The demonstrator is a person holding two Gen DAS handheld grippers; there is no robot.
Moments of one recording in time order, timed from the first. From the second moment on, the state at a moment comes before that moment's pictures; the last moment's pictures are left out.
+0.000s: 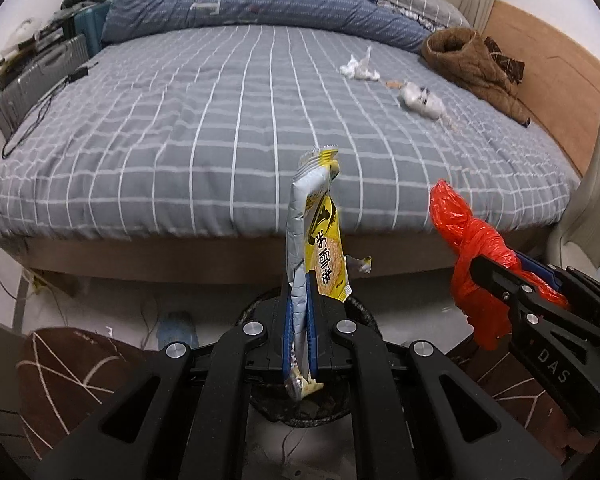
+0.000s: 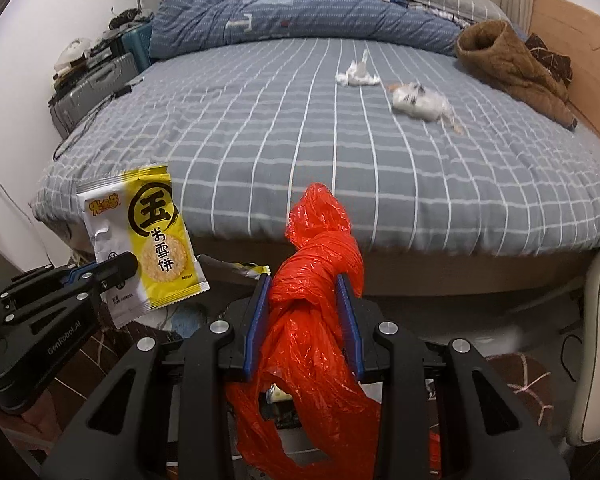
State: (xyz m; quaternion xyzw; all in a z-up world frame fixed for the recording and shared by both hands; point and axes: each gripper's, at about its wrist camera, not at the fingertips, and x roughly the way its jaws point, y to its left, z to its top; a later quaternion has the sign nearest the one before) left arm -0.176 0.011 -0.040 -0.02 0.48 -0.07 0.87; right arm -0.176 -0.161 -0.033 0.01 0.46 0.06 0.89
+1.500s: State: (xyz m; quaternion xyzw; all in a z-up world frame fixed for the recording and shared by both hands) left arm -0.140 0.020 -0.167 0.01 0.56 -0.04 0.83; right arm -0.140 -0.148 -0.160 0.01 0.56 0.07 0.83
